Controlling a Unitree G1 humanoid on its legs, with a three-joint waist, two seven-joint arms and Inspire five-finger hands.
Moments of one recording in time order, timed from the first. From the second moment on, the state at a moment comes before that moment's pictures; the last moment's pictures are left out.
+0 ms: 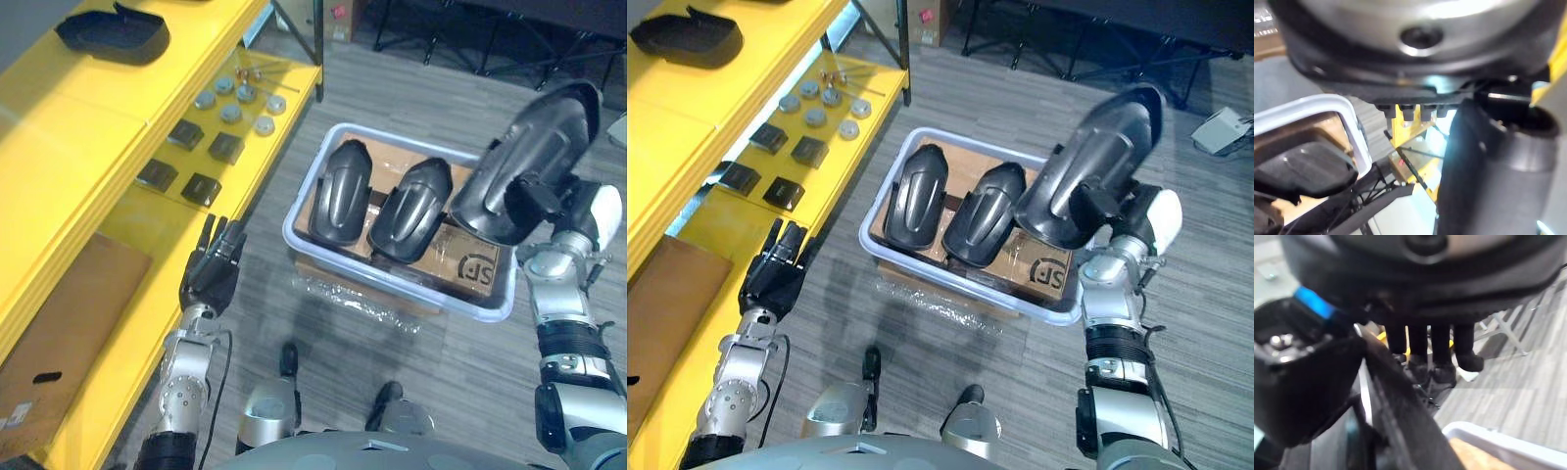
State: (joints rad) left arm 0.13 0.13 0.12 0.05 -1.03 0.02 -0.18; right arm -0.40 -0.50 -0.18 0.45 -0.27 0.18 -0.49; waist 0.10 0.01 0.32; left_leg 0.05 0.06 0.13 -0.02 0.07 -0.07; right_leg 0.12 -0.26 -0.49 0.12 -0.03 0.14
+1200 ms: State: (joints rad) left arm -0.13 0.25 -0.18 -0.05 -0.81 0.19 -0.21; right arm -0.37 -0.36 0.33 0.24 -0.46 -0.25 -0.31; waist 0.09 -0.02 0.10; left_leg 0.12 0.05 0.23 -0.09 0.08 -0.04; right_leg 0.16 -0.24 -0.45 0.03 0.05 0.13
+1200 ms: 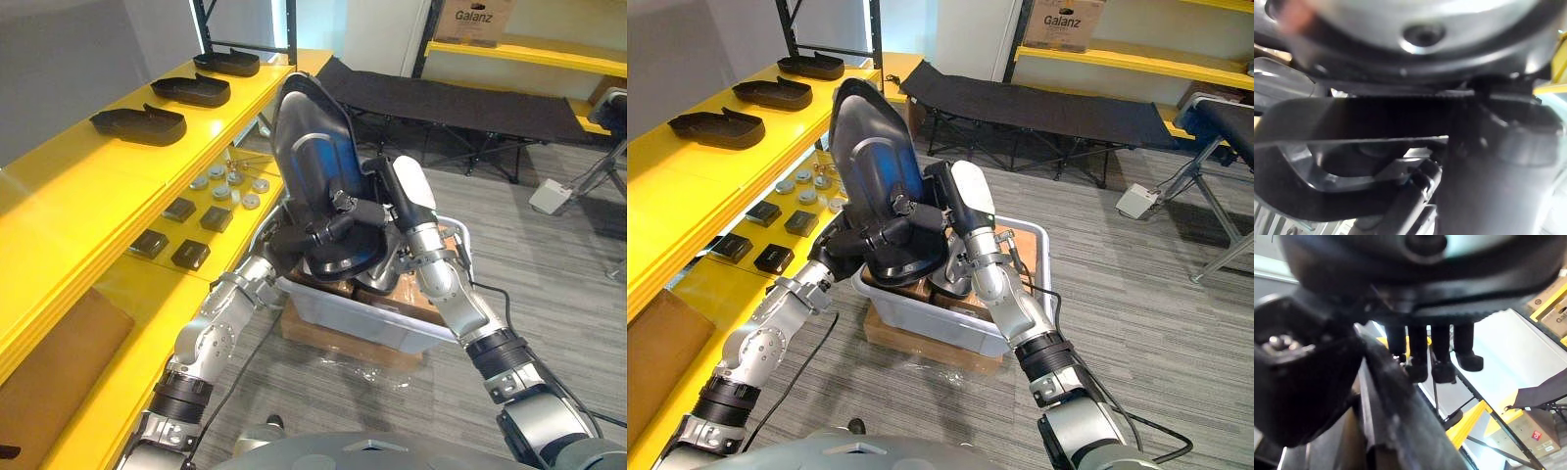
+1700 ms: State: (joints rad) left arm -0.12 0.17 -0.22 -0.09 -0.83 0.02 0.10; right arm -0.36 -0.26 0.32 0.24 -0.38 -0.22 -0.35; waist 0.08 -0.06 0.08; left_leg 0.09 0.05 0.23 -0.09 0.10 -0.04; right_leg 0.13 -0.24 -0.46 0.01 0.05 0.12
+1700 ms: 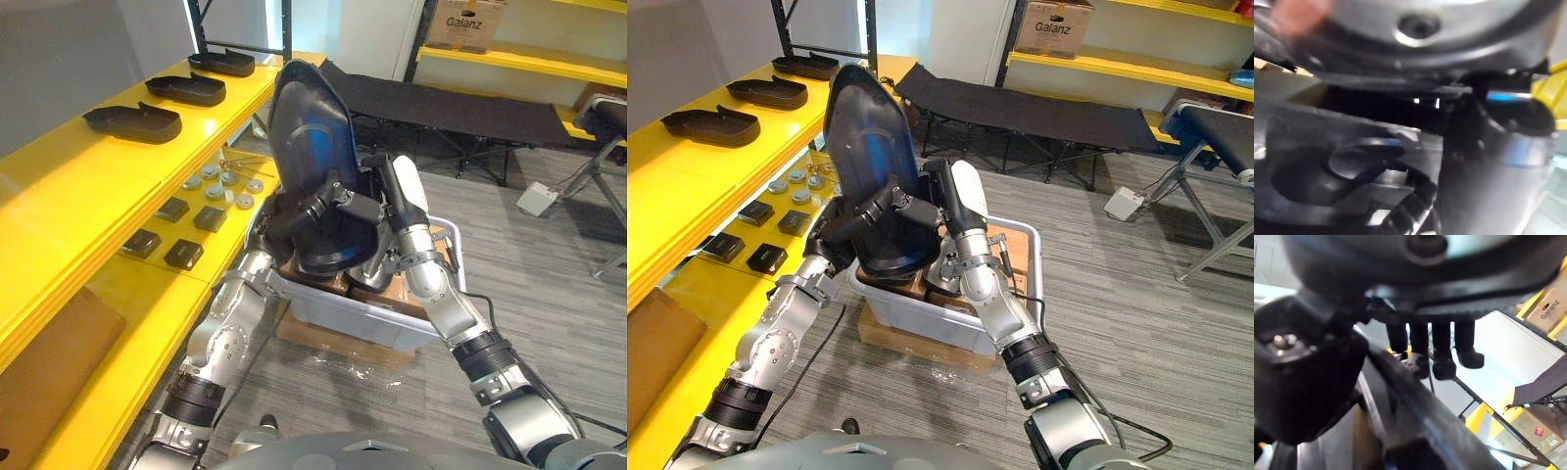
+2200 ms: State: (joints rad) left arm -0.06 0.13 -0.21 -0.08 -0.80 -0.04 0.15; right arm -0.25 -0.15 0.32 0.18 -0.33 -0.21 -0.38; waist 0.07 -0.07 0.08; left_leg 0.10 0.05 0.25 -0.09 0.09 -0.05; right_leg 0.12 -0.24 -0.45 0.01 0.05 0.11
